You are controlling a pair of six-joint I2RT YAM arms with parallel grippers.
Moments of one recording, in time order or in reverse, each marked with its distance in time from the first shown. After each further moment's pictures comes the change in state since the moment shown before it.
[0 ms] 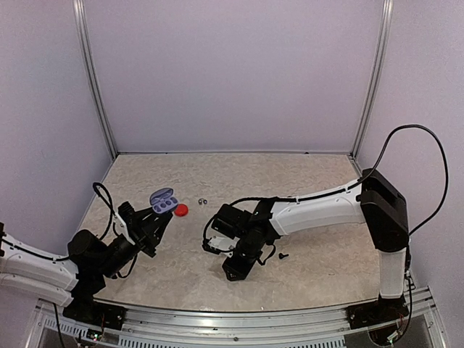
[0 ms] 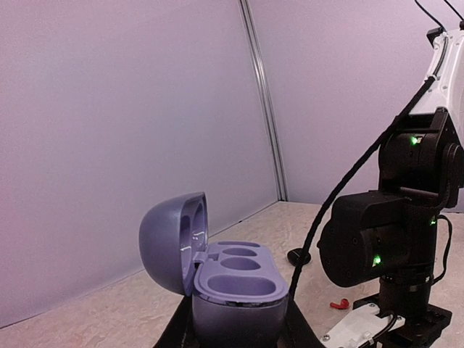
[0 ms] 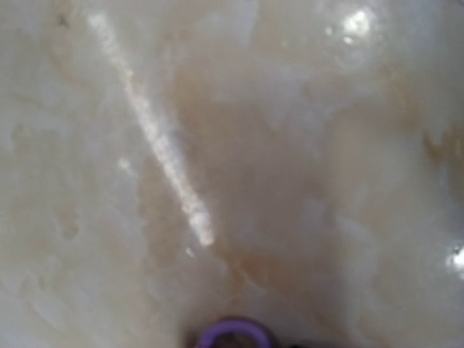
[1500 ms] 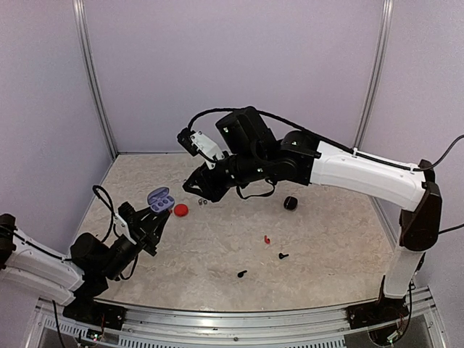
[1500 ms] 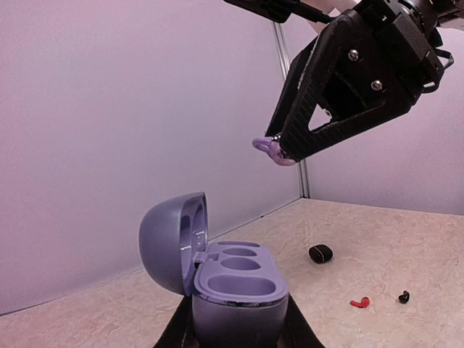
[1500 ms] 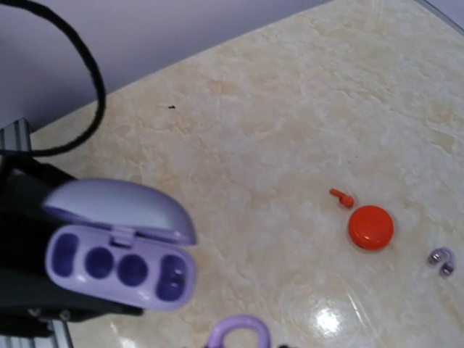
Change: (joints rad) left arm 0.000 0.116 -0.030 0.163 -0.087 0.011; right arm -0.016 -0.196 0.415 0.142 0.100 0.036
